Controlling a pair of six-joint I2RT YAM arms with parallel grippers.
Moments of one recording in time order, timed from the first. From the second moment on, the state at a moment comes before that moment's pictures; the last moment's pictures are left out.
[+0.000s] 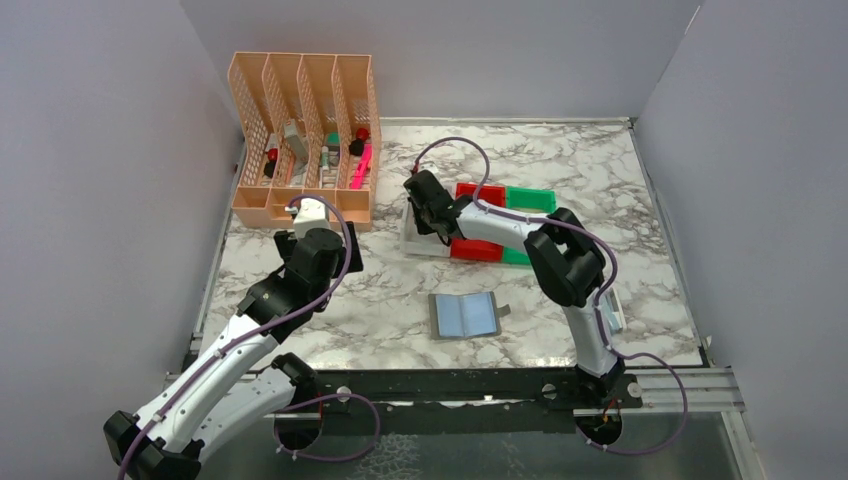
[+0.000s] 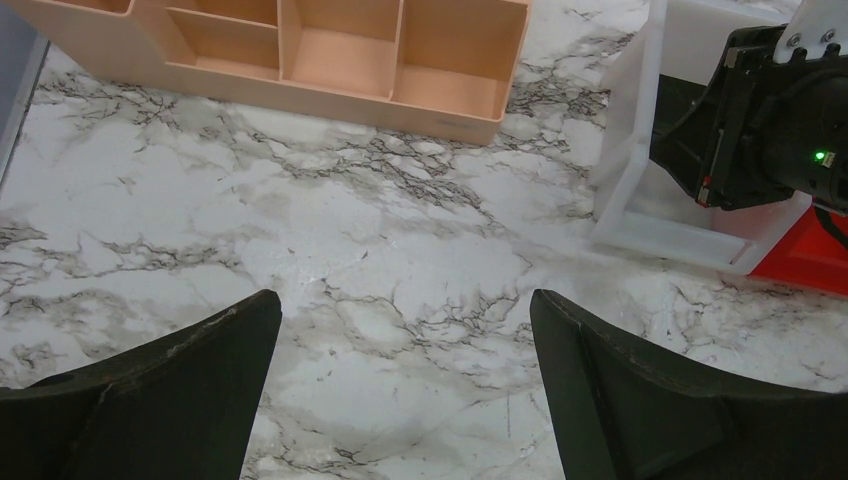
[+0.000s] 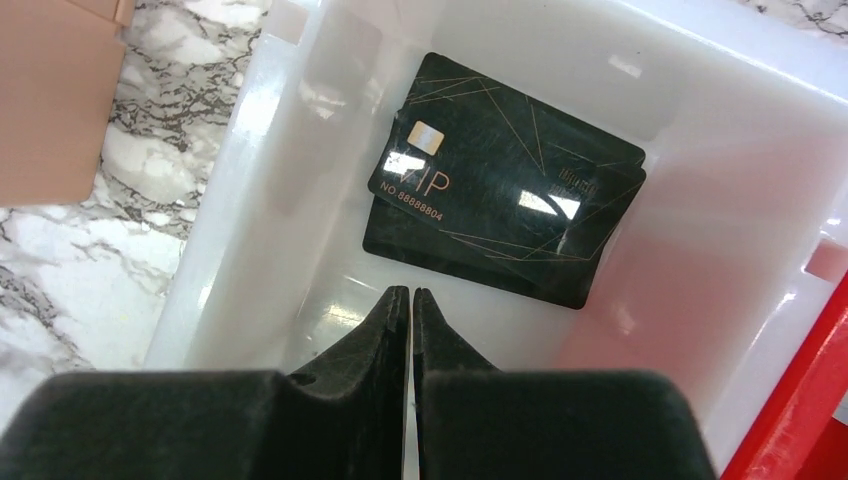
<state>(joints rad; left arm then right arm) -0.63 0.75 0.74 -0.57 -0.60 -0.45 0.77 2.14 1.55 -0.24 0.28 0.37</state>
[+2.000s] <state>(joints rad) -0.63 0.76 0.74 -0.57 -0.60 -0.45 0.80 2.01 1.30 -0.14 0.37 0.50</state>
